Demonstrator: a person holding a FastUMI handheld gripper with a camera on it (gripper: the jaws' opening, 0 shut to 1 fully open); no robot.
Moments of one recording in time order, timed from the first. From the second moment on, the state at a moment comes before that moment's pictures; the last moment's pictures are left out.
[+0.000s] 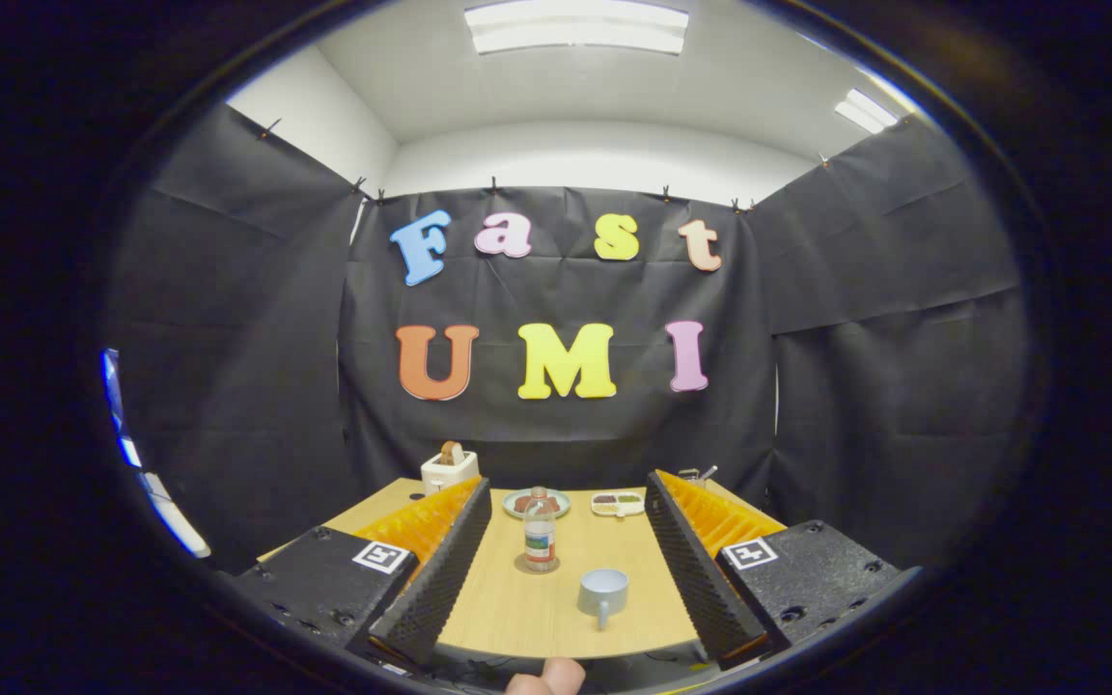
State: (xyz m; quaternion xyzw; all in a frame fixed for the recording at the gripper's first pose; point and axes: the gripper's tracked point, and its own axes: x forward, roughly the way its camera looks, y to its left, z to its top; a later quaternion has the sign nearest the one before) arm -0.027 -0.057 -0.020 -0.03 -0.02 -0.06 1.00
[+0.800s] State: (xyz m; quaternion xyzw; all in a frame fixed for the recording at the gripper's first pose) arm -0.027 -0.041 -0.030 -0.04 -0.03 -0.05 1.00
